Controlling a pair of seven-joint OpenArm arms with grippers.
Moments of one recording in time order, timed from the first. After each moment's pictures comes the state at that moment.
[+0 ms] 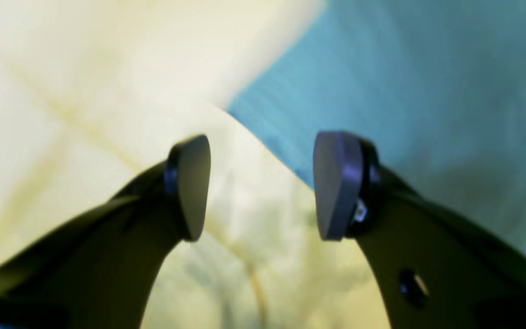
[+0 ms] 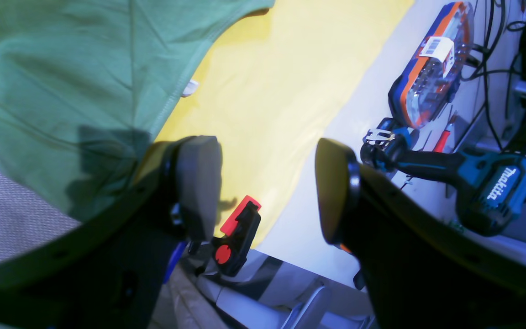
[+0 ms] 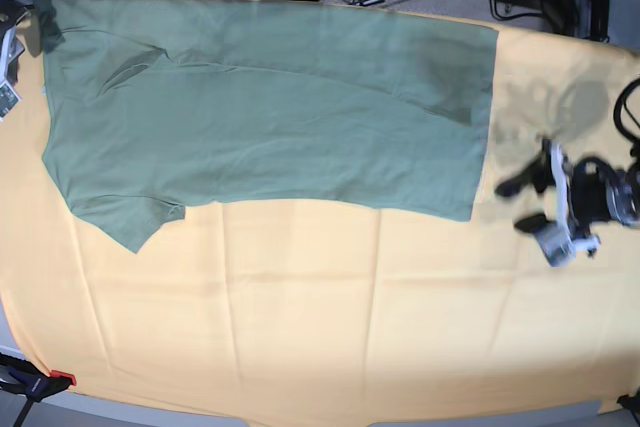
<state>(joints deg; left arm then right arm) -34.9 -66.8 42.9 85.3 -65.0 -37.7 31.9 -57.3 52.1 43.1 127.9 20.2 22.5 -52.8</state>
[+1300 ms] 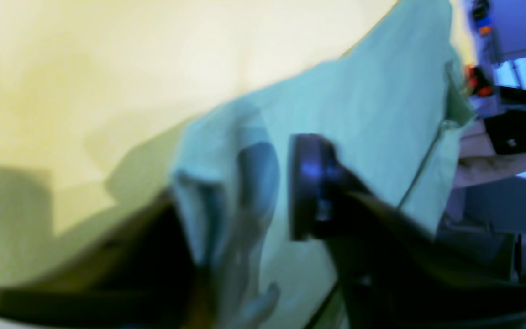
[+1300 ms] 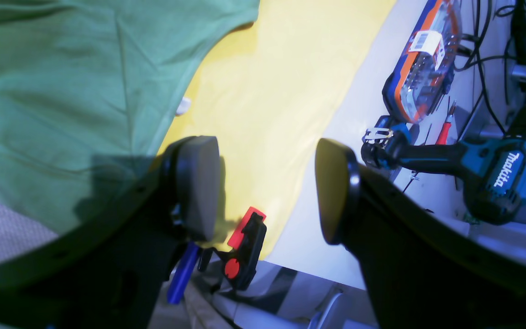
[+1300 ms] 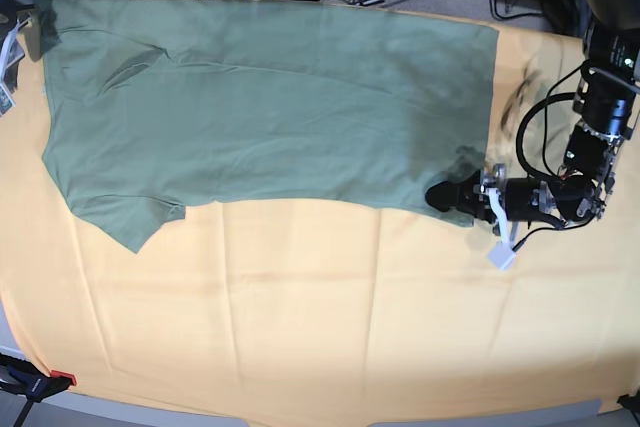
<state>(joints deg) -33.8 -36.9 35.2 44.4 -89.0 -47.0 60.3 -56.8 49.8 43.1 127.9 20.0 17.9 -49.3</state>
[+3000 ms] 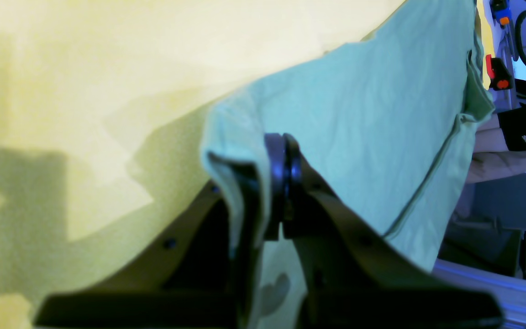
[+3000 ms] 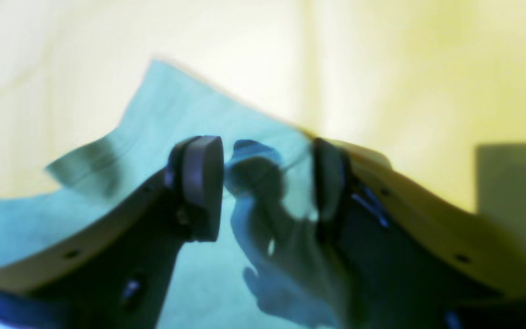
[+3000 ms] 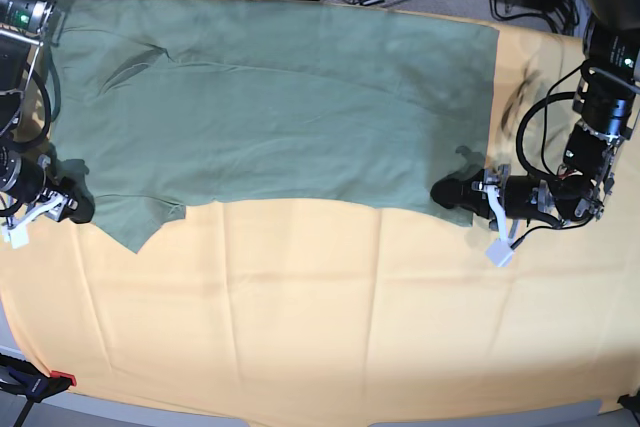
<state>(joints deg) -33.9 -36.8 35.3 44.4 -88.2 -47.0 60.7 19.2 32.1 17.3 49.0 50.8 38.5 -57.3</state>
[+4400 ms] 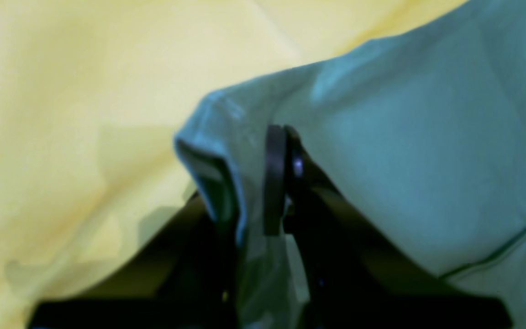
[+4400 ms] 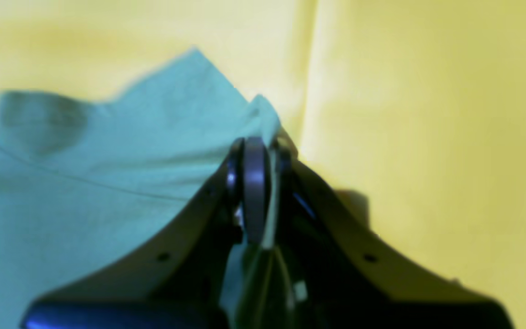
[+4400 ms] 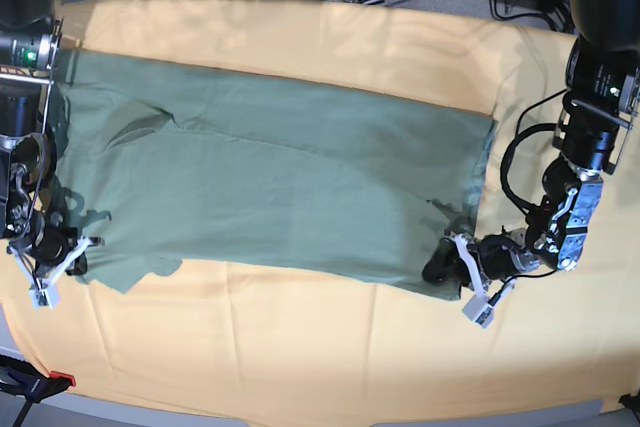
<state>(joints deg) -41.5 -31.0 35.3 44.0 -48.4 -44.4 24.3 31.3 30.2 4.0 48.6 19.1 27.8 -29.9</state>
